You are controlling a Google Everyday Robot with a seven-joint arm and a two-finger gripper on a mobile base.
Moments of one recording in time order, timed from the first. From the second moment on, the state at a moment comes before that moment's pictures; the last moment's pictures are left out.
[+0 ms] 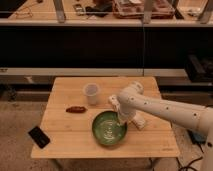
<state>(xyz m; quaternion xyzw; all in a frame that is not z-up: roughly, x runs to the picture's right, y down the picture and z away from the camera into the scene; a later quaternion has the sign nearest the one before) 0.117 0.191 0.822 -0.18 -0.28 -0.77 0.54</state>
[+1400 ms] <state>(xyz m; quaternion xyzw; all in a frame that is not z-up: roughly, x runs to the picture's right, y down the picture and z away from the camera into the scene) -0.074 0.175 0.772 -0.05 -0.32 -0.84 0.44</state>
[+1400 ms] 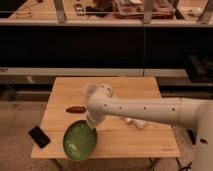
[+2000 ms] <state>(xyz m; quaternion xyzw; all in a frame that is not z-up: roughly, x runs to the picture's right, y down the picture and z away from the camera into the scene) -0.070 0.154 0.837 -0.09 -0.34 -0.82 0.45</state>
